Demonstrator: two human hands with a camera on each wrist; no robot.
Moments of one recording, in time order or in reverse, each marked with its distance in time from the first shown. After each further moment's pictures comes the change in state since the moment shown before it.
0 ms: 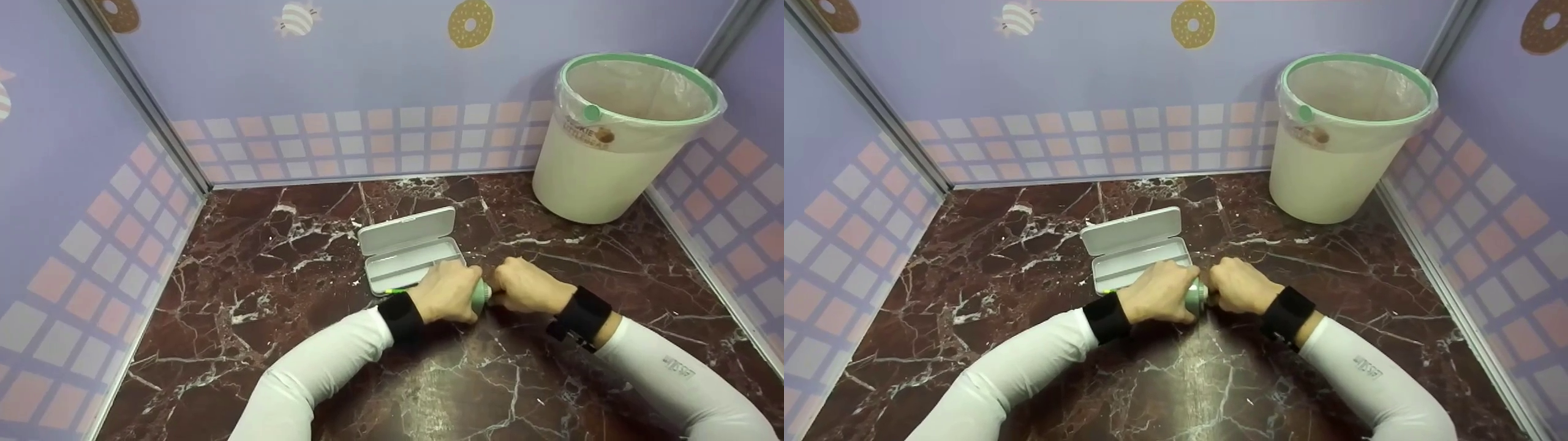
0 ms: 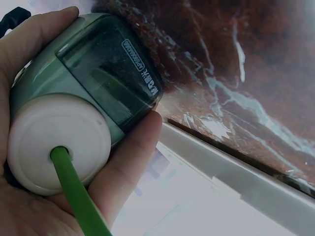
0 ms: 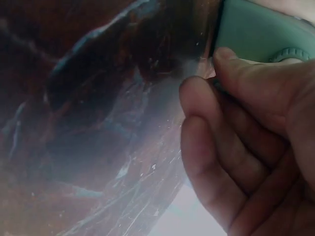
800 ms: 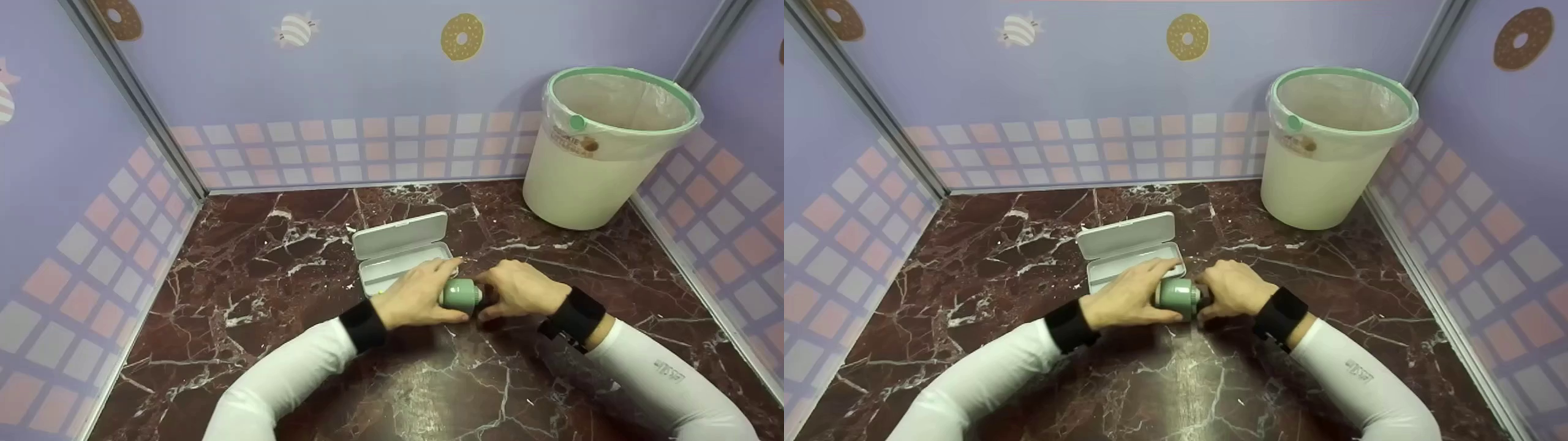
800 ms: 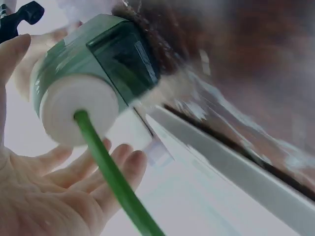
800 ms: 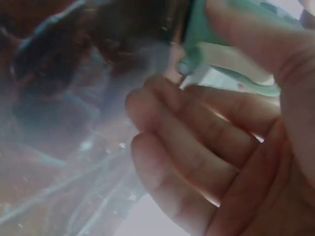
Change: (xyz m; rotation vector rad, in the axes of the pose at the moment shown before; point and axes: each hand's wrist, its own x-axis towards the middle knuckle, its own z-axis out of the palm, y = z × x) left_hand -0.037 -0.026 -0.014 -0.273 0.072 0.082; right_hand 0.000 -0.020 -0.021 -0.119 -0.144 0.186
